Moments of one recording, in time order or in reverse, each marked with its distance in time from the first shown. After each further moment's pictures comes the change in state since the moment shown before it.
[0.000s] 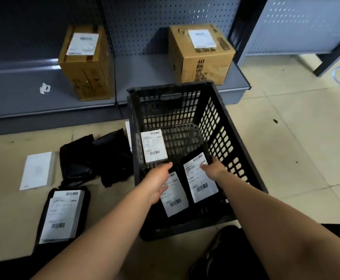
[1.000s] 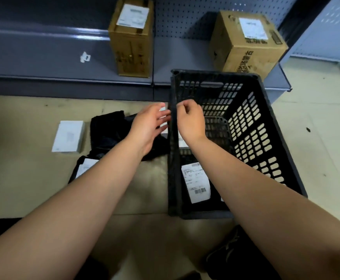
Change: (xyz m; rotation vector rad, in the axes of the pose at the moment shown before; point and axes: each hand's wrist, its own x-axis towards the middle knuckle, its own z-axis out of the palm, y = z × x) left_hand -0.042 0.079 -0.114 -0.276 0.072 0.484; right_hand -0.109 -0.181 0.129 0.171 0.310 -0.711
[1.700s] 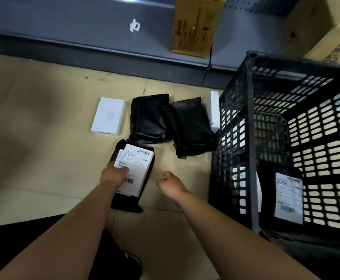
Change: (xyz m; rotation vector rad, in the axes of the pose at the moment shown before) left_hand 0.022 -0.161 -0.333 0.697 0.516 -0.502; right_hand -0.142 0.106 0.222 -0.350 -0.901 0.471
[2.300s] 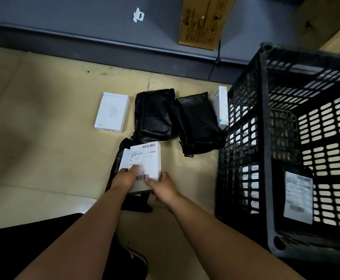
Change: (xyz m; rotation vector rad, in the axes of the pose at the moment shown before) left_hand 0.003 -0.010 0.019 0.002 -0.137 -0.070; right_hand -0.006 -0.019 0.042 0.375 0.065 -0.006
